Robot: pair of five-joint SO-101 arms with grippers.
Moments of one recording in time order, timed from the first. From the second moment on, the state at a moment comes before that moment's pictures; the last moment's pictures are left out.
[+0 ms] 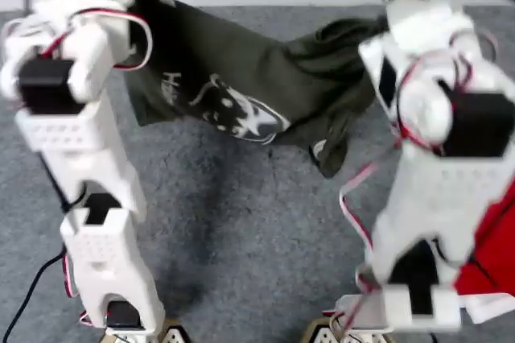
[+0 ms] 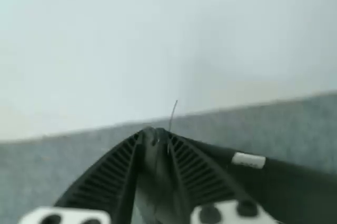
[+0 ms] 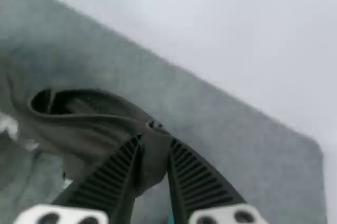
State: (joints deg) left arm -4.2 26.5 -92.7 99.5 -0.3; right arm -3.2 -6.9 -53.1 100.7 28.0
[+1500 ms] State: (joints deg) left arm -4.5 -55.7 0.7 79.9 -8.8; right arm -4.1 -58.5 -22.1 87.2 28.0
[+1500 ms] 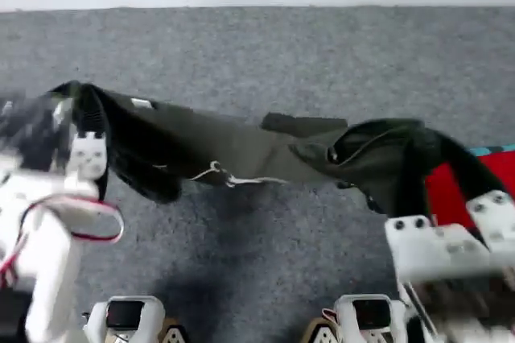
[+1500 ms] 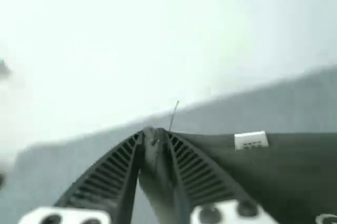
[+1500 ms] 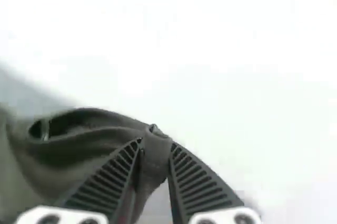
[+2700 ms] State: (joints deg) left arm -4.7 -76.3 51.2 32.0 -8.7; right arm 0.8 -13.2 -37.1 72.4 21.1
